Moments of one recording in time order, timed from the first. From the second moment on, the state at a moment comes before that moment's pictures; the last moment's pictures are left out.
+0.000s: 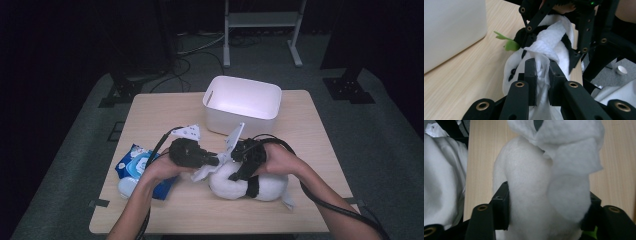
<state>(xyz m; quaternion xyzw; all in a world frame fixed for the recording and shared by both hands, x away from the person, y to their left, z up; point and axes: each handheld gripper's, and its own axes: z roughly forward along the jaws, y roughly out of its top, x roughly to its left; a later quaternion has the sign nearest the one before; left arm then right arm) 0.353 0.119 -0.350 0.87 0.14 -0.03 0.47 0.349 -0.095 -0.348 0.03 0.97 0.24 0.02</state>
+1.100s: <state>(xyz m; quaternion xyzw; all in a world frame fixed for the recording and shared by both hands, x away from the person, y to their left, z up) 0.352 0.087 -0.301 0.86 0.10 0.01 0.50 0.351 -0.162 -0.333 0.09 0.91 0.42 0.02</state>
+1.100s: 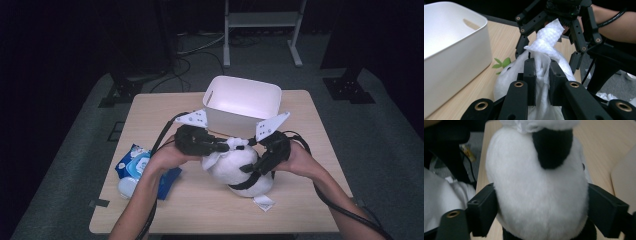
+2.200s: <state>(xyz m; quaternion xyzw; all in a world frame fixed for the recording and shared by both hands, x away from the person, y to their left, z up) 0.356 0.063 -0.300 0.87 0.09 0.01 0.49 0.339 -0.195 -0.300 0.10 0.93 0.35 0.05</state>
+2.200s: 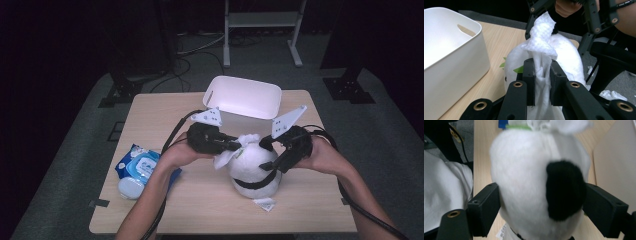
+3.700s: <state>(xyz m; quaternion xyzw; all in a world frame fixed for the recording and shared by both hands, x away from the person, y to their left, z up) 0.357 0.063 -0.306 0.86 0.09 0.01 0.49 0.343 -0.198 -0.302 0.10 0.92 0.37 0.05</state>
